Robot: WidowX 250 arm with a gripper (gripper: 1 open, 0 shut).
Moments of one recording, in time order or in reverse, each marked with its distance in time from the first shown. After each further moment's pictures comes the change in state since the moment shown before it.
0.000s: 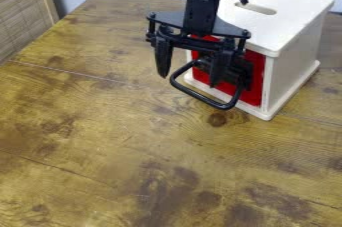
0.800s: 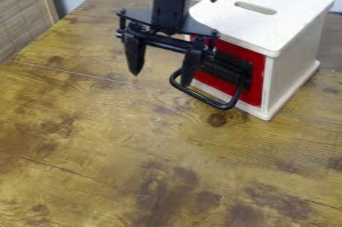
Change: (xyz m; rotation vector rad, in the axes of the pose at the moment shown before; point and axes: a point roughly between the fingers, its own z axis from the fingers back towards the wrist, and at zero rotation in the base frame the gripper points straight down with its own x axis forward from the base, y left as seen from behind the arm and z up) arm -0.007 0.033 0.008 -0.009 -0.009 -0.071
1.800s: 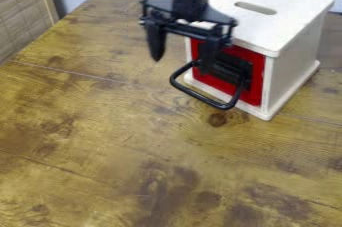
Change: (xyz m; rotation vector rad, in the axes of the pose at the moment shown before) arm 0.024 -0.034 -0.003 -0.012 0.022 -0.089
